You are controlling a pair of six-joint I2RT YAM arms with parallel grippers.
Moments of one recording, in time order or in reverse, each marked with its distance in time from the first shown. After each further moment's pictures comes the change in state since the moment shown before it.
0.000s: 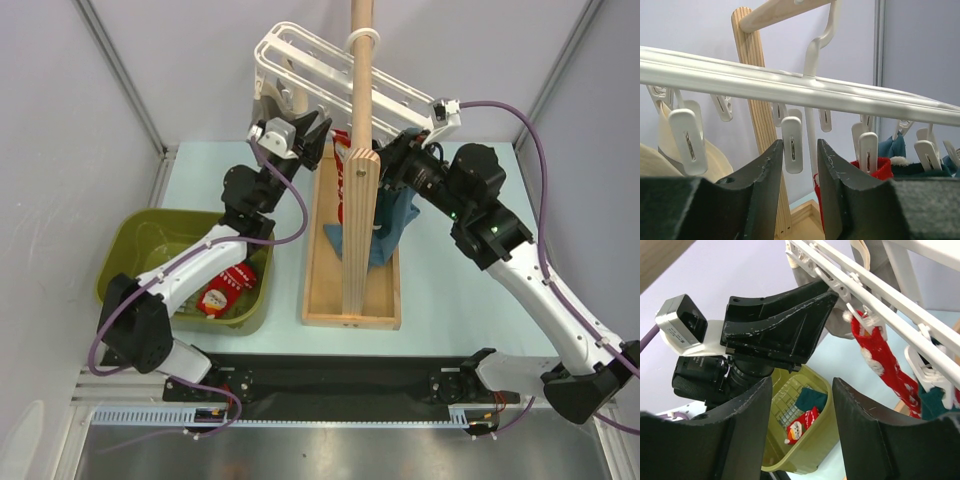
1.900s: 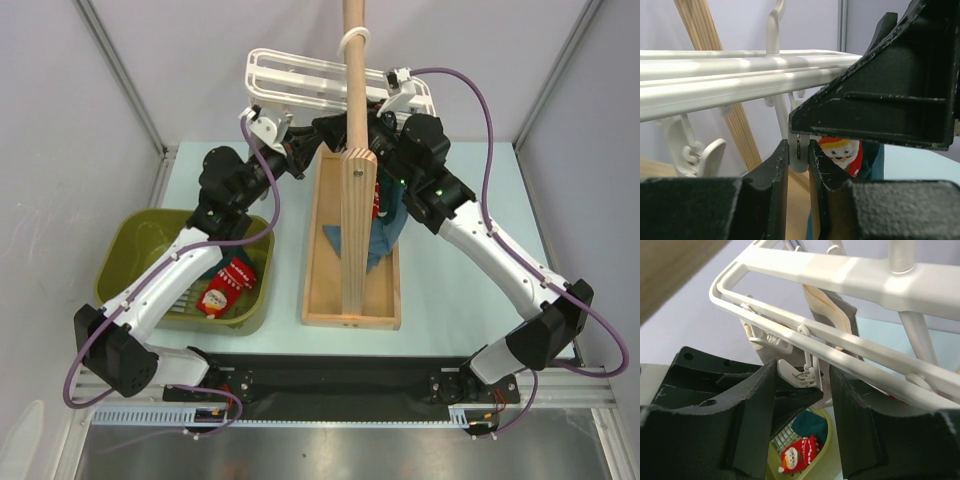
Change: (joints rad) left arm 0.044 -0.143 0.101 -0.486 0.186 -0.066; right arm 0.066 0.324 0.222 0.197 0.106 -0.020
